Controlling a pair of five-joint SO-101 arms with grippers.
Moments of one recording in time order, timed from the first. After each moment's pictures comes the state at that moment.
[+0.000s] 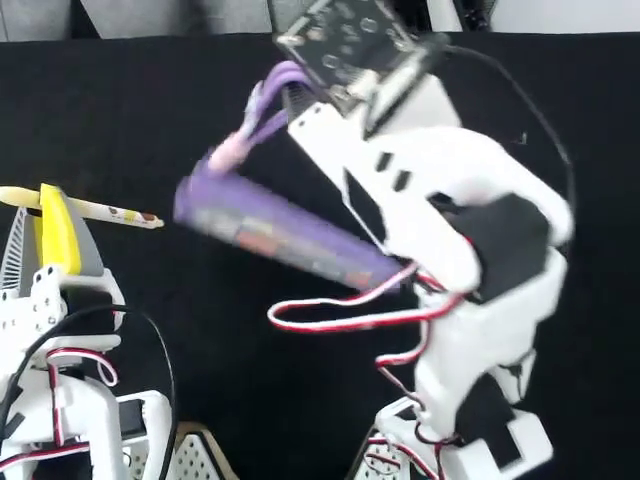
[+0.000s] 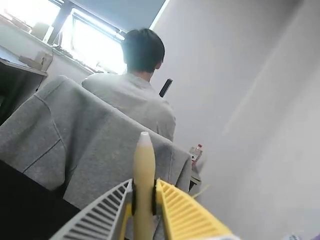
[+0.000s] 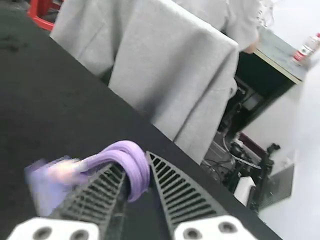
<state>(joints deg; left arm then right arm) -17.5 -103.3 52.2 45.3 29.6 -25.0 -12.3 -46.7 87.3 25.0</state>
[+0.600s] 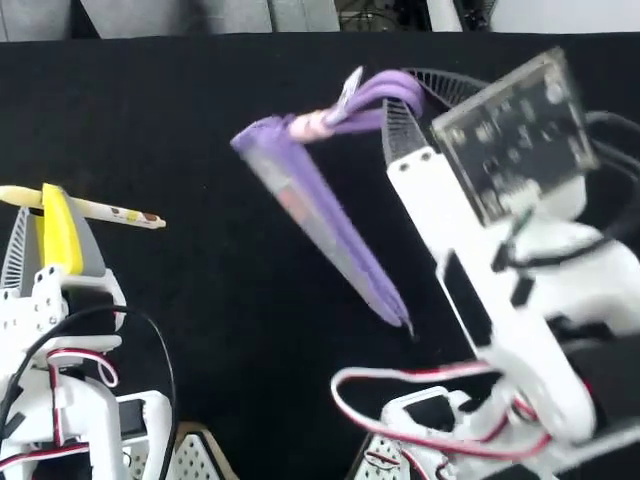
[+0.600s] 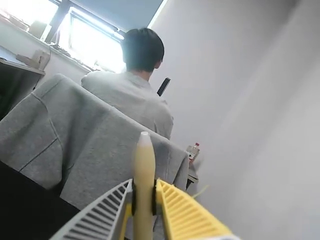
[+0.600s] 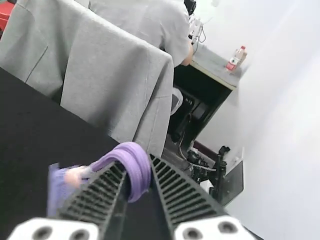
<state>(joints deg) -16.7 -103.3 52.2 45.3 29.6 -15.6 -26.2 -46.7 91.0 25.0</state>
